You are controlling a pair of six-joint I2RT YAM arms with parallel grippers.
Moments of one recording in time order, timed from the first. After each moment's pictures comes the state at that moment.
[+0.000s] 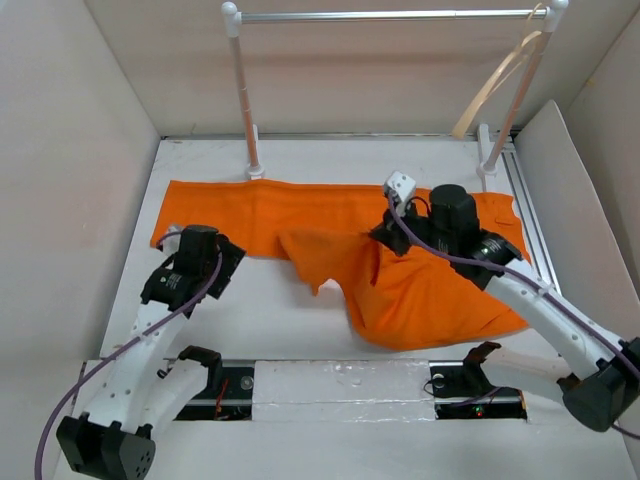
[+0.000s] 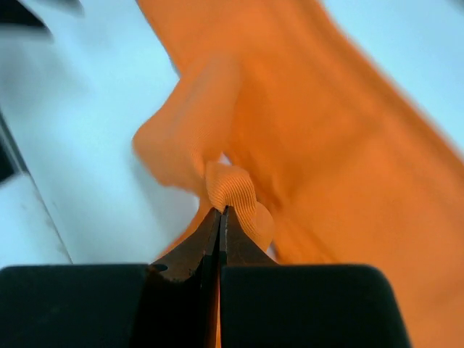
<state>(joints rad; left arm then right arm) -0.27 0.81 0.75 -0.85 -0.19 -1.21 0.63 1.12 1.06 -0.33 -0.36 -0.10</state>
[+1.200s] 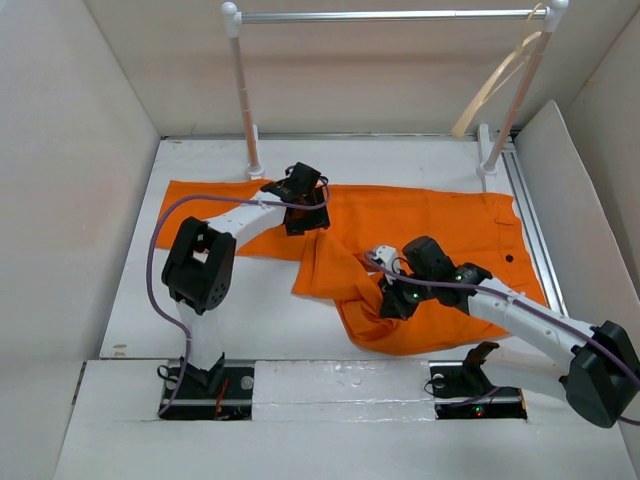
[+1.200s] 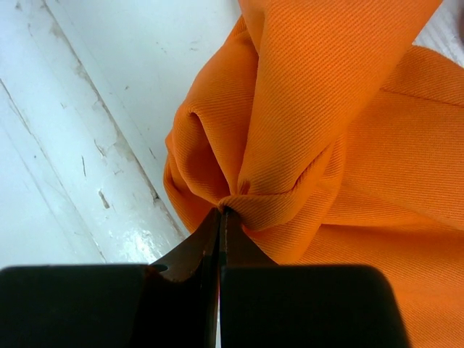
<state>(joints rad) -0.54 1.89 1.39 -0.52 -0.06 -0.68 0.68 1.09 0.65 -0.51 -0.47 -0.03</state>
